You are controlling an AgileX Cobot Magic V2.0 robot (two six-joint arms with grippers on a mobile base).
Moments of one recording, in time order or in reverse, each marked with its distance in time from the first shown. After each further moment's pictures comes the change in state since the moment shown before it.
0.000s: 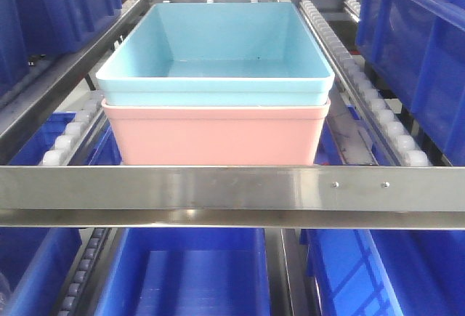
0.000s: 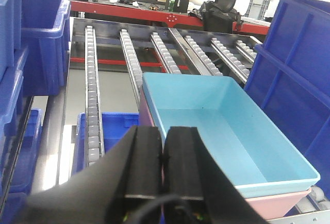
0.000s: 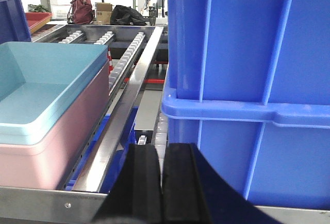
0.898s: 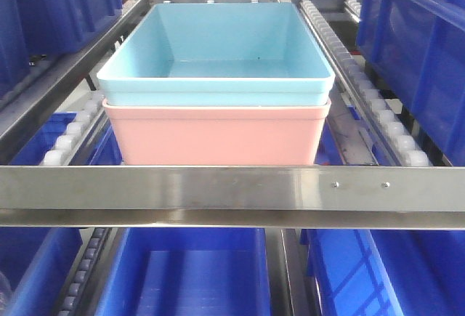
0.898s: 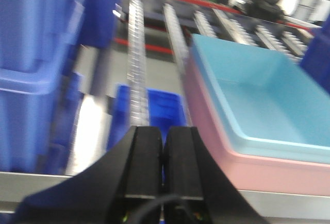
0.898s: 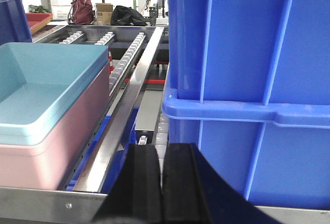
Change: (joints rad) left arm 0.220 -0.234 0.317 -0.381 -0.055 0.321; right arm 0.000 0.000 0.000 0.002 0.000 0.002
